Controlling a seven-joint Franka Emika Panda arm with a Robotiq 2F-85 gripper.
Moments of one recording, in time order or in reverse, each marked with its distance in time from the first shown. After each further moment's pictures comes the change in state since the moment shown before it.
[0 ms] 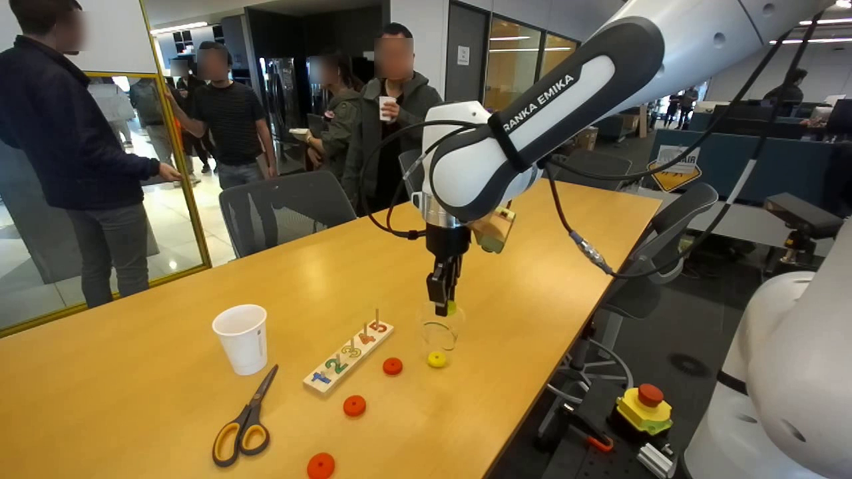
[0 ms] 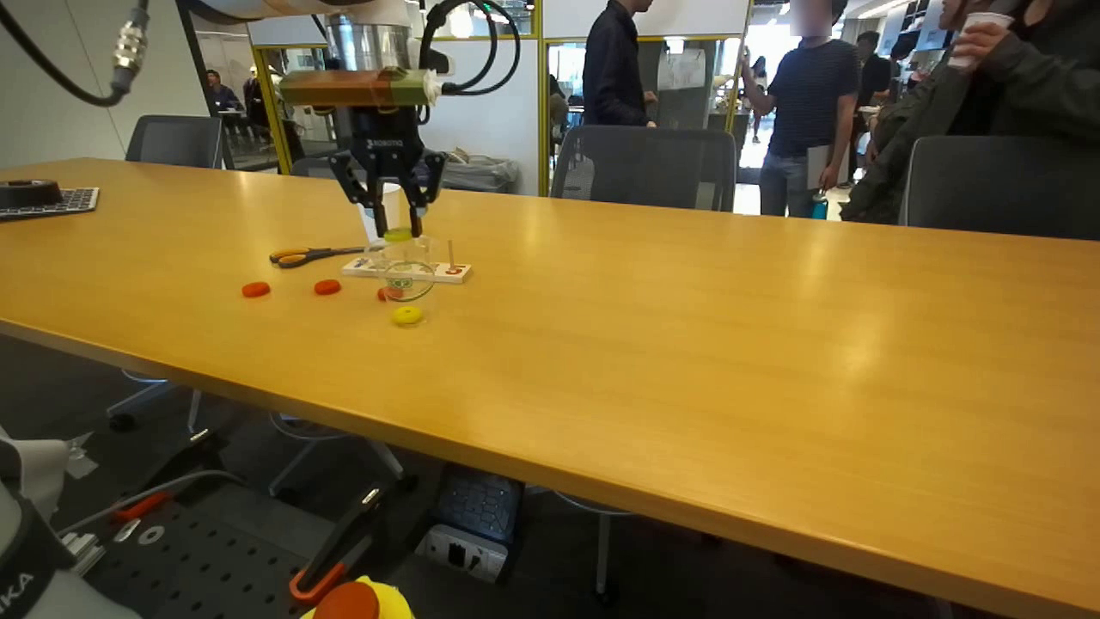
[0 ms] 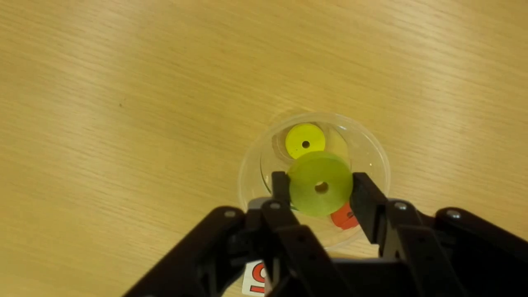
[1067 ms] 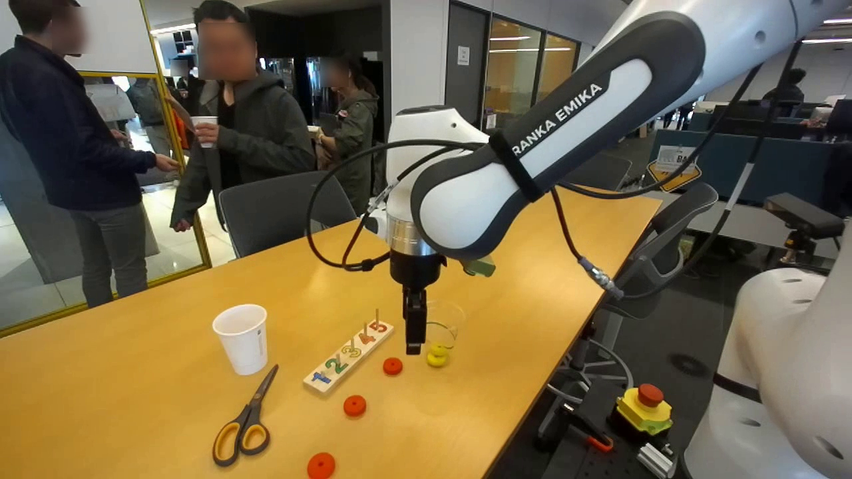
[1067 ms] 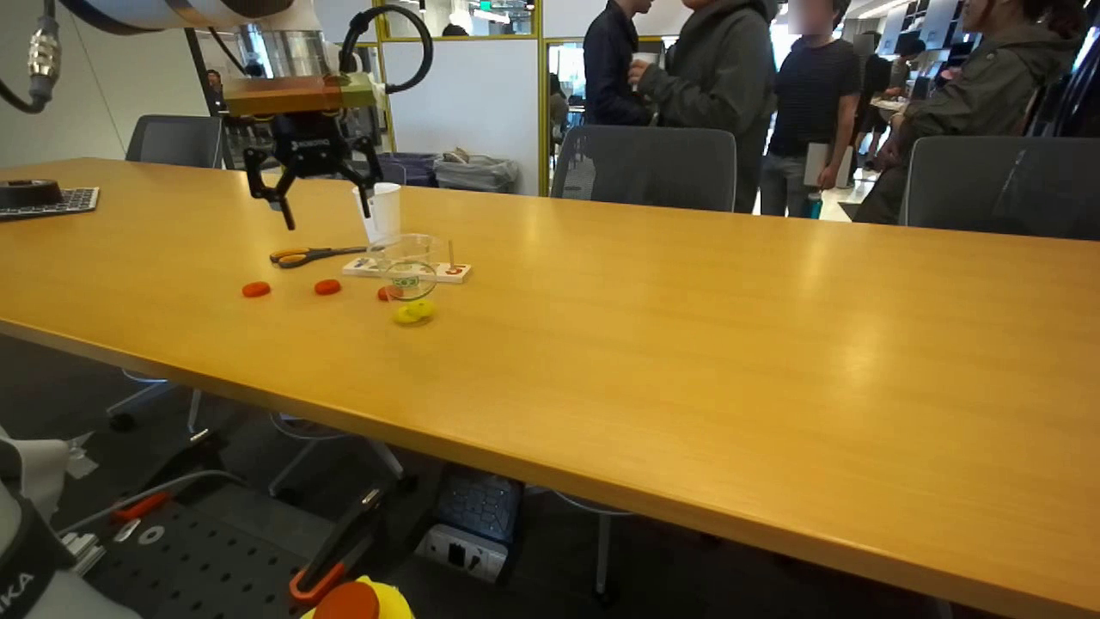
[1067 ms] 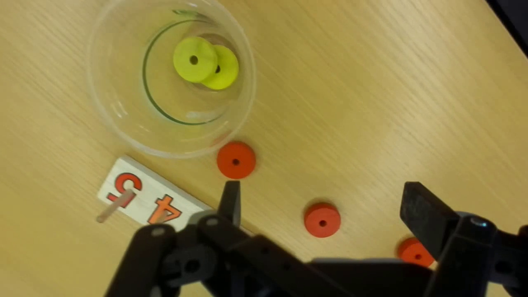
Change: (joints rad) arm 0.155 -0.021 0.084 -0.051 0.004 0.091 -0.208
